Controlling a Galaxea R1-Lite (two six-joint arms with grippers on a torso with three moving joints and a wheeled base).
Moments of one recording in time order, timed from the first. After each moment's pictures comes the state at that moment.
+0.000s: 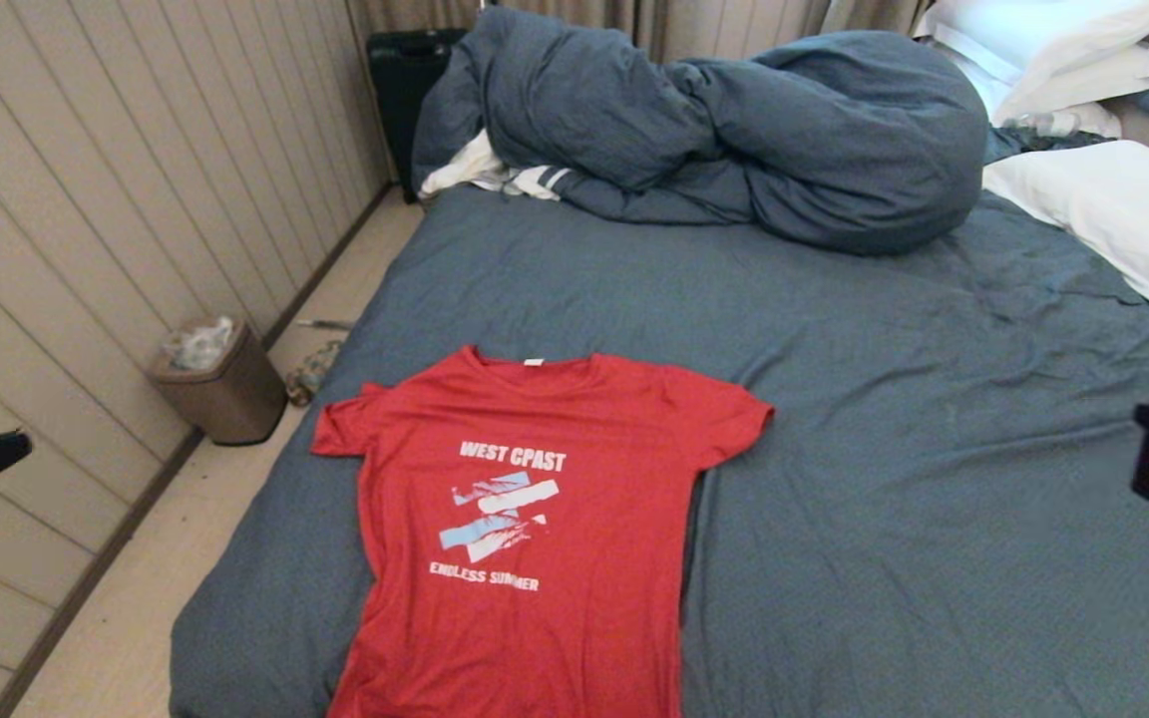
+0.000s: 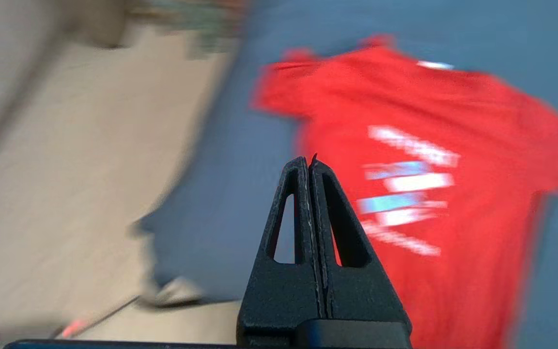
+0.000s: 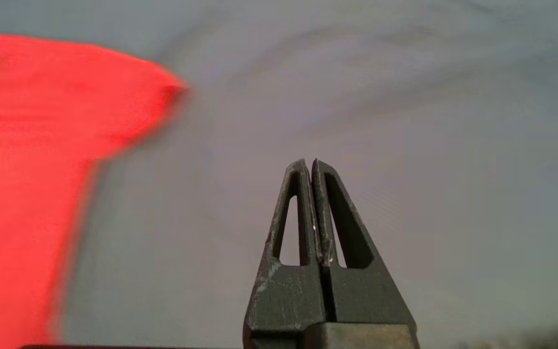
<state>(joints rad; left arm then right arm) -0.26 0.88 -0.75 0.17 0.31 -0.30 0.40 1.04 -0.80 0.10 -0.69 0.18</state>
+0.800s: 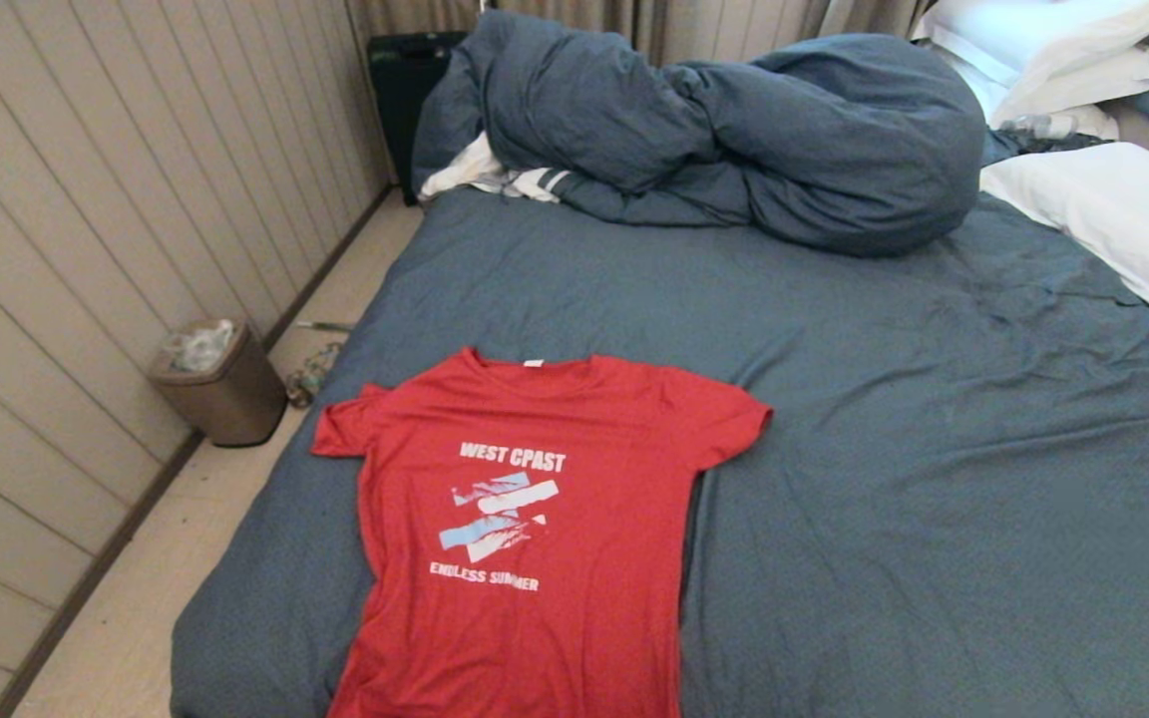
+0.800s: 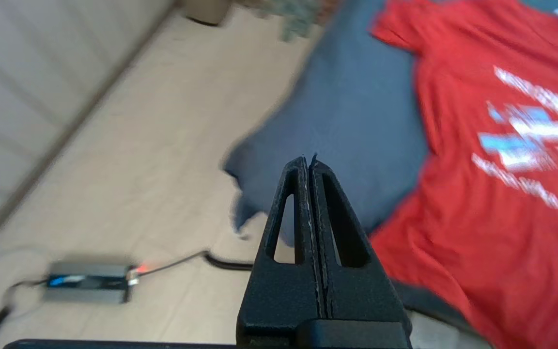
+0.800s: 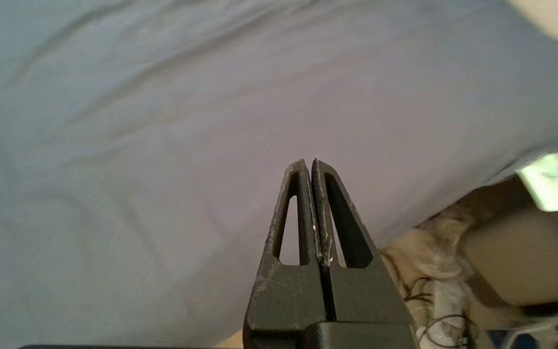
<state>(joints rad) -0.05 0.31 -0.40 0.36 0.27 -0.22 -0.10 0.36 -0.29 0.10 -0.57 0.06</state>
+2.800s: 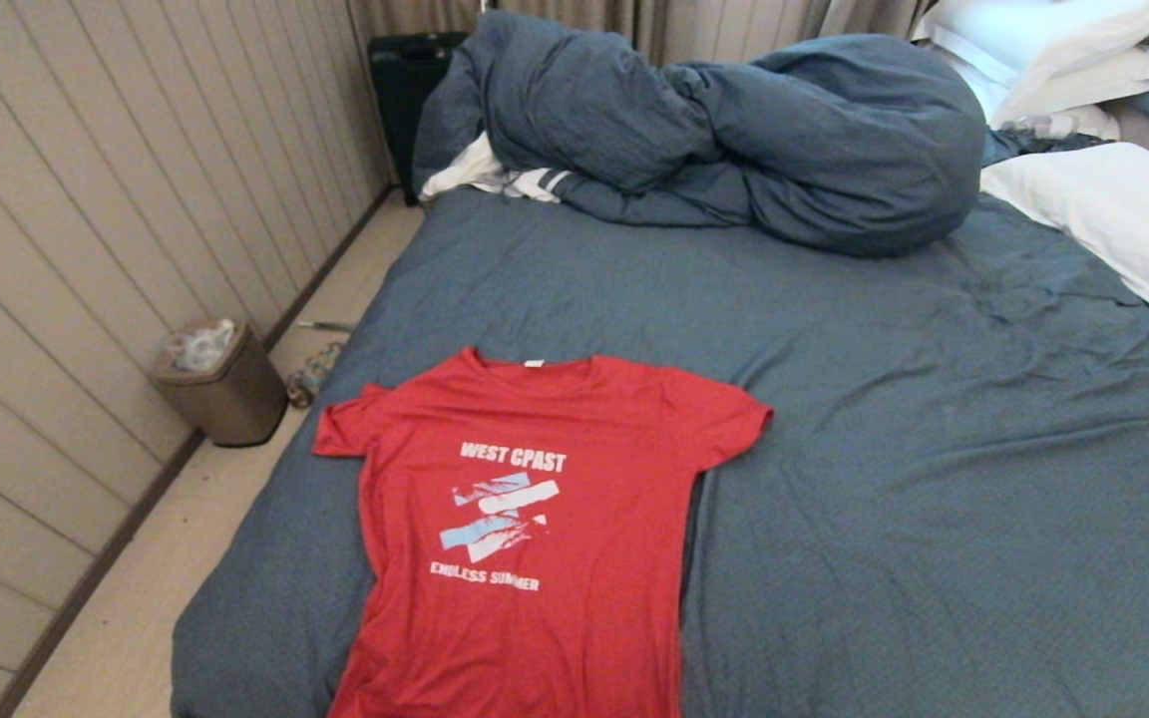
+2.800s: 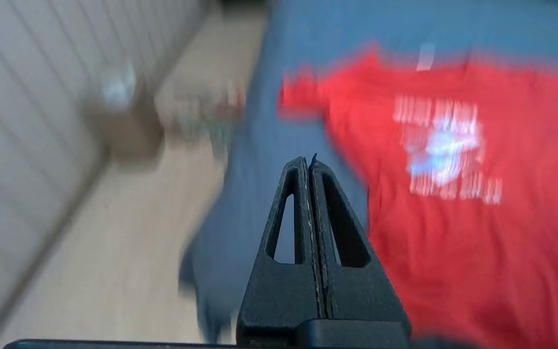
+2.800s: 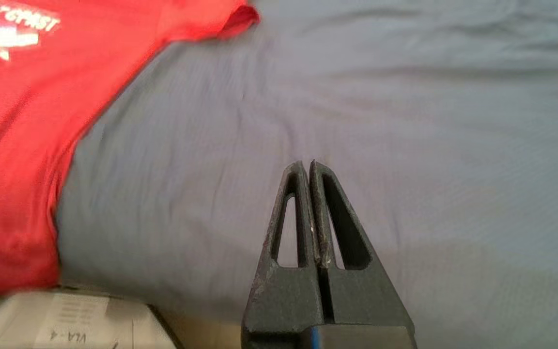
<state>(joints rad) -0.01 0.00 0.00 -0.13 -0.01 0.01 0.00 0.03 -0.03 0.04 0.04 -0.11</state>
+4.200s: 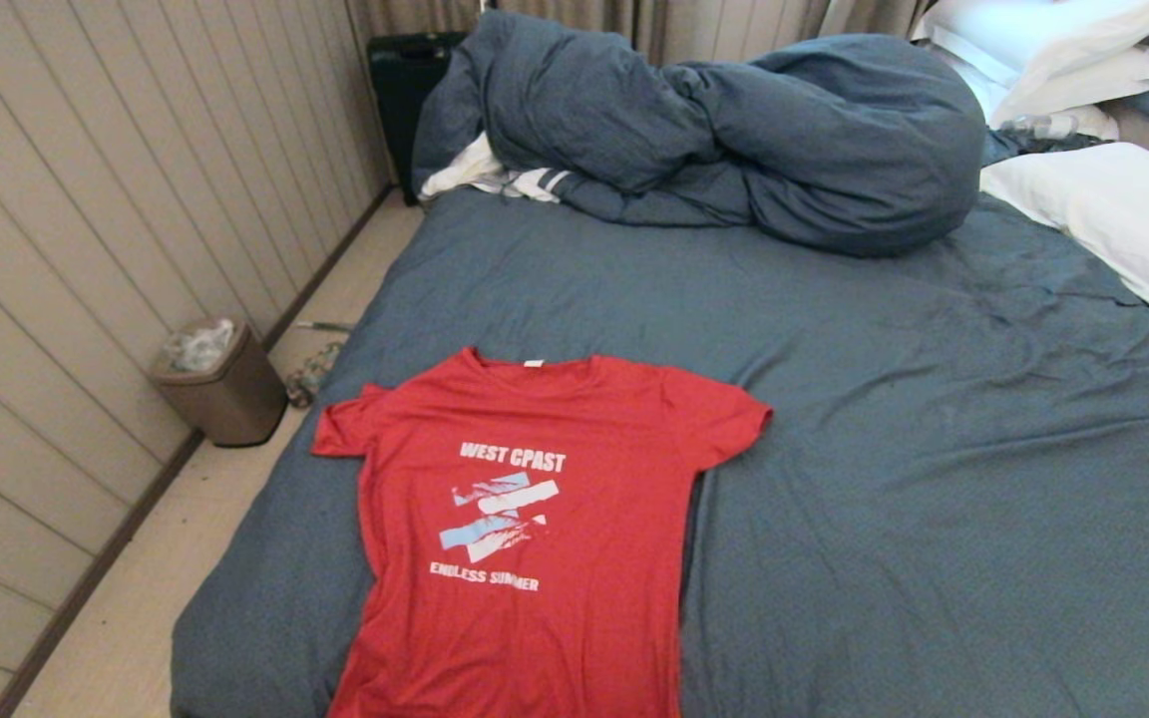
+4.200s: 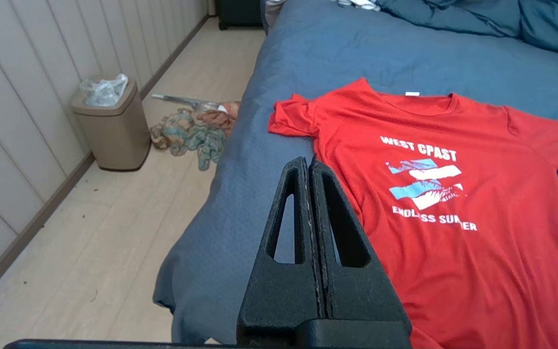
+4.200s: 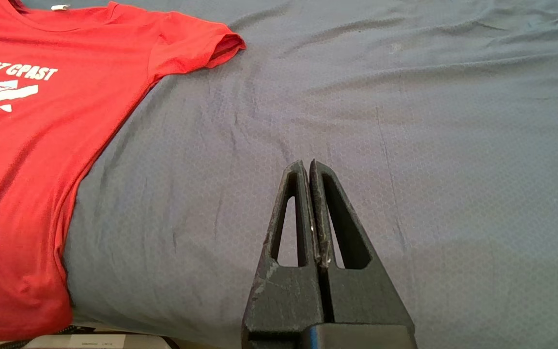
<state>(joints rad) -0.01 0.00 0.00 -0.16 0.00 -0.09 0.00 0.00 0.00 0.00 0.00 0.00</state>
